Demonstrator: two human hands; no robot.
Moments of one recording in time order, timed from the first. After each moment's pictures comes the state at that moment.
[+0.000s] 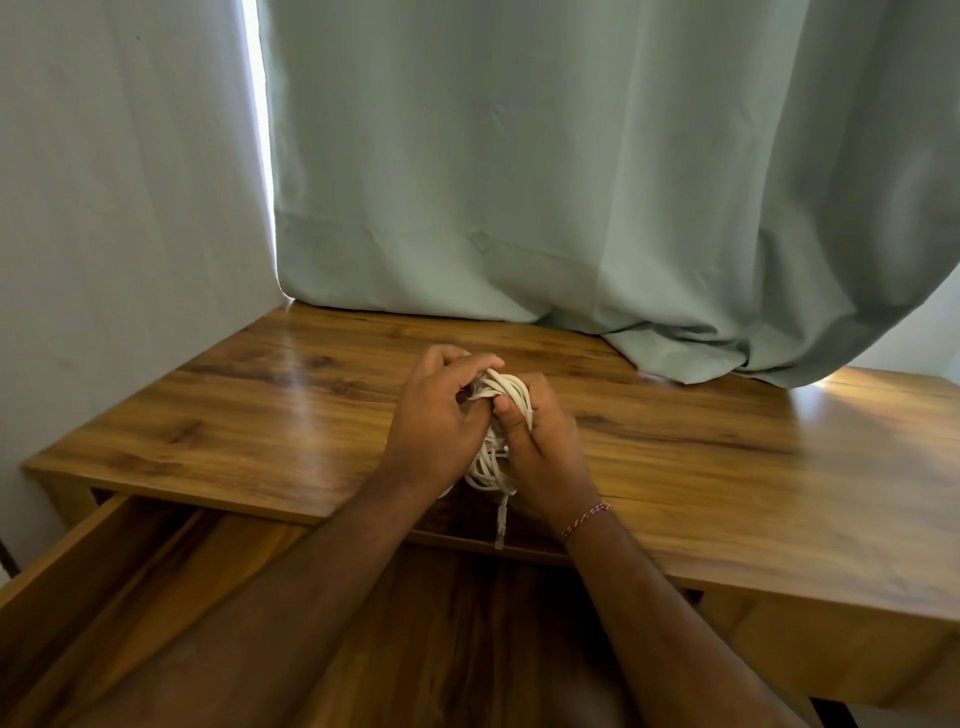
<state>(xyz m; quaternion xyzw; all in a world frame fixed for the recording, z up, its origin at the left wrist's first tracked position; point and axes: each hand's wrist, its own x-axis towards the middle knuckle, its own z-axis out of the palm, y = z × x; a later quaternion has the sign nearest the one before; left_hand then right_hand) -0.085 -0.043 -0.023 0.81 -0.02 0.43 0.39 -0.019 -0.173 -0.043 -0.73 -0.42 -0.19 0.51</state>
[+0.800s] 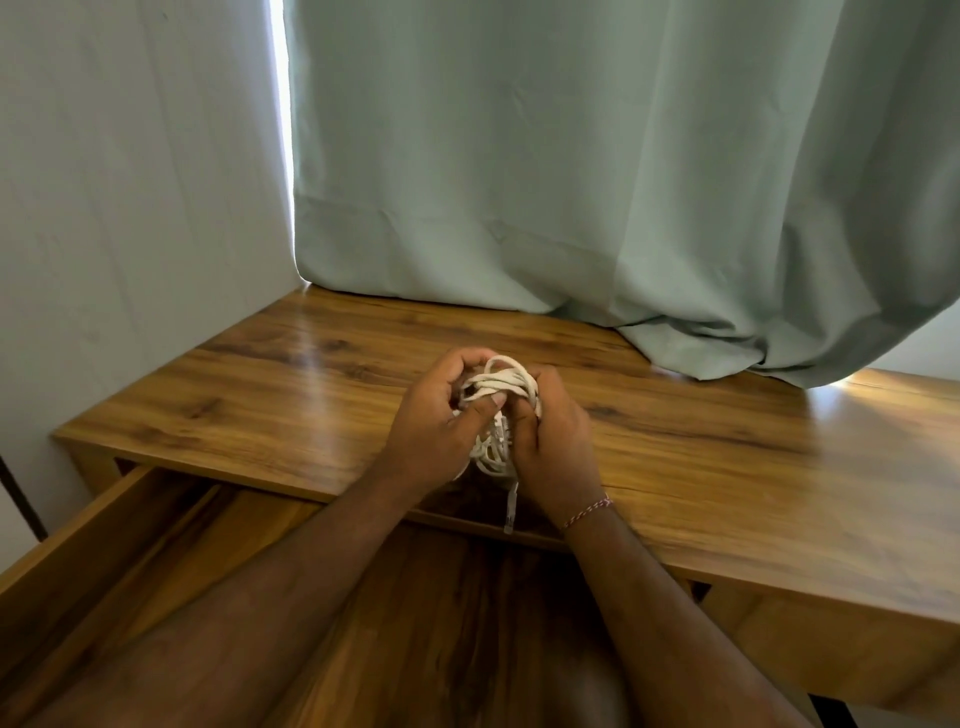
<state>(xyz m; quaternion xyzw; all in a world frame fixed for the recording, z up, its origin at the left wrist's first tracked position) -0.107 -0.040 -0.028 0.76 -0.05 0.34 0.55 -0.030 -0.173 -0.044 -0.76 -0.39 -0.24 0.46</state>
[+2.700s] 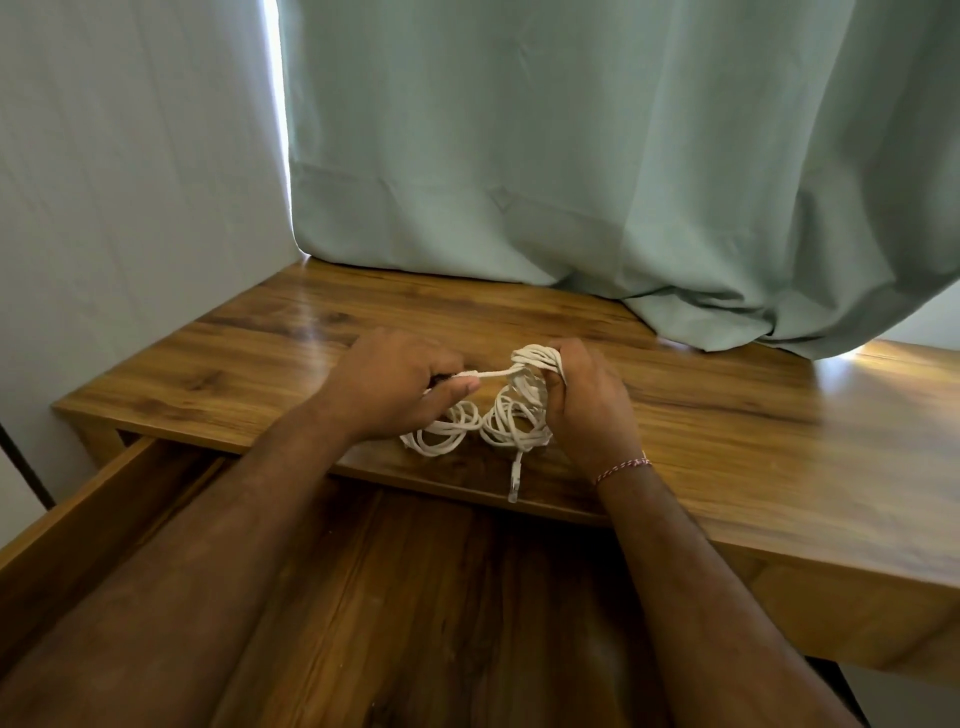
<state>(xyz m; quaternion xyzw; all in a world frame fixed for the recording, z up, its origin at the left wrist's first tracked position) -0.110 0.027 -0.015 0.94 -0.11 0.31 0.02 0.000 -0.194 -0.042 -0.85 -0.36 -0.26 0.29</state>
